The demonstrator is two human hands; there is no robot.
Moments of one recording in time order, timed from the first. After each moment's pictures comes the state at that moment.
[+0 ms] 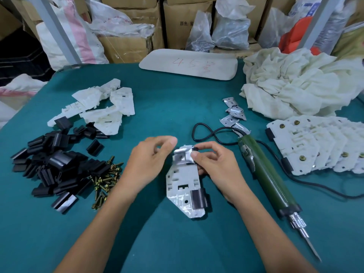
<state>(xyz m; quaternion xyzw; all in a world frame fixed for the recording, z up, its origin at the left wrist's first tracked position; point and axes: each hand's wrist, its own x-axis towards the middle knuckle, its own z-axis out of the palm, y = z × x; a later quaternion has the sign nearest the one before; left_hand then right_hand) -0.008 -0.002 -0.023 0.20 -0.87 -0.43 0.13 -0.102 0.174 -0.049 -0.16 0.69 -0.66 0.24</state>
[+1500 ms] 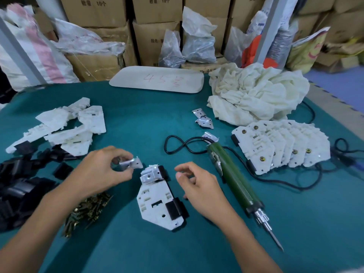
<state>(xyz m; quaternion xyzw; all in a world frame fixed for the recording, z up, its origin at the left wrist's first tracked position) -0.007 -0.052 0.000 0.13 -0.96 -0.24 0.05 -0.083 0.210 -0.041 -0.21 0.81 -0.52 0.17</state>
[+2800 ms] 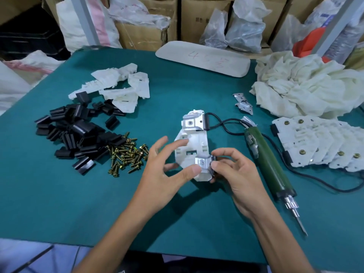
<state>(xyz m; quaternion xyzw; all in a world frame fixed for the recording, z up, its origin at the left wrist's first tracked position) 0.075 0.070 -0.023 0.19 -0.76 -0.59 0.19 -0.042 0.225 -0.025 -0.16 0.59 -0.73 0.29</state>
